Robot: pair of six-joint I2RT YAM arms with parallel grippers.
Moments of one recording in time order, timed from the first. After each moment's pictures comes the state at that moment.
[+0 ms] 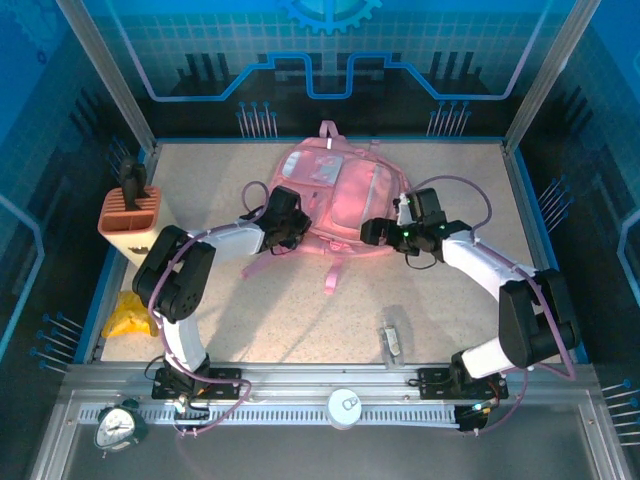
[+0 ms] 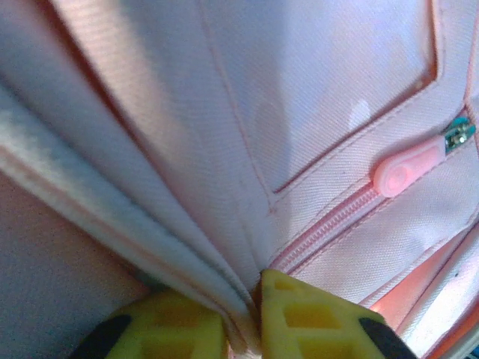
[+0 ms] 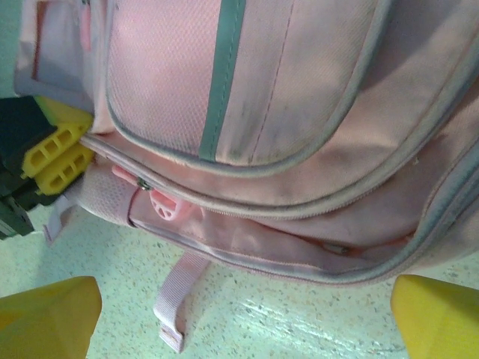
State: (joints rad) left arm -0.44 1.83 1.06 -0.07 0.06 -1.44; right arm 0.32 1.47 0.90 -0.35 -0.34 0.50
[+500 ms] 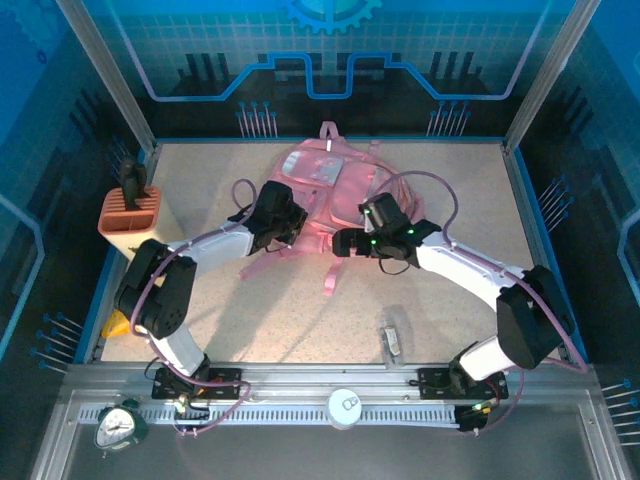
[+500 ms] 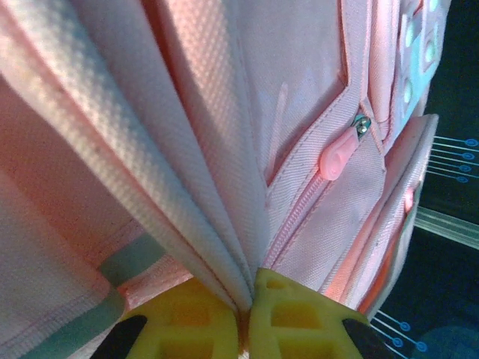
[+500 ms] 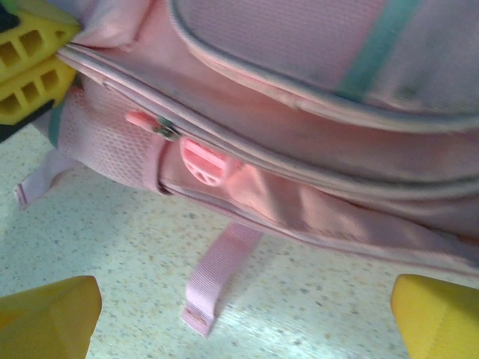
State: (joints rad) left arm -0.44 1.68 1.02 -0.07 0.07 -1.51; right arm 0.61 1.50 1.03 -0.46 -0.07 0.54
